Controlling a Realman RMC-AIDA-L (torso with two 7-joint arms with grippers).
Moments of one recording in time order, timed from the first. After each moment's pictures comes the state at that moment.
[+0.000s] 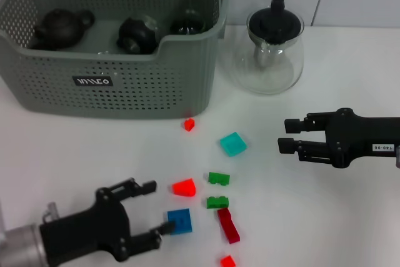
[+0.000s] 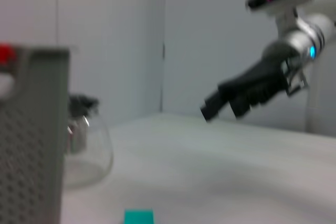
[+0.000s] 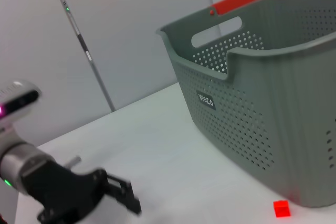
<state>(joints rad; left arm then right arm) -0.28 -2.17 0.45 0.43 2.12 1.62 -0.72 0.53 2.08 -0.75 -0.74 -2.04 -1.63 1.52</state>
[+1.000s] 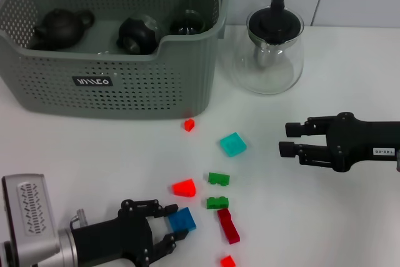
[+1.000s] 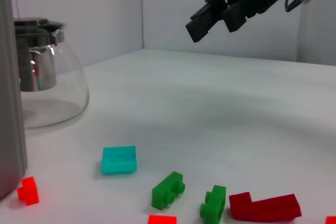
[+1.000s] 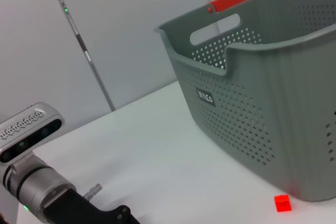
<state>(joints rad) -0.34 -2.17 0.52 0.31 2.15 1.40 -0.62 0.52 2.07 -0.75 -0.73 -2.04 -1.63 1.52</state>
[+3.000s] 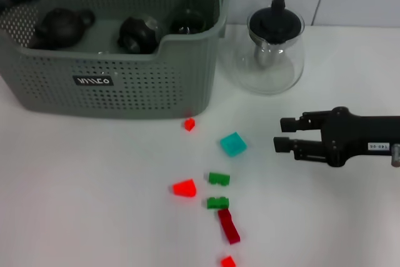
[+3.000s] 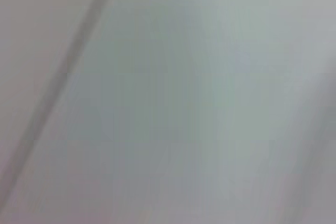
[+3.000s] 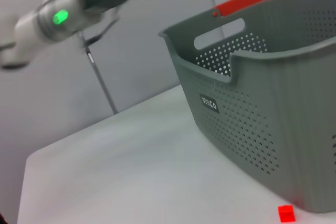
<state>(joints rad) -0.48 -2.05 0.49 0.77 1.57 1.55 -1.59 0.54 2.08 -0.75 -0.73 -2.04 -1.63 1.52</state>
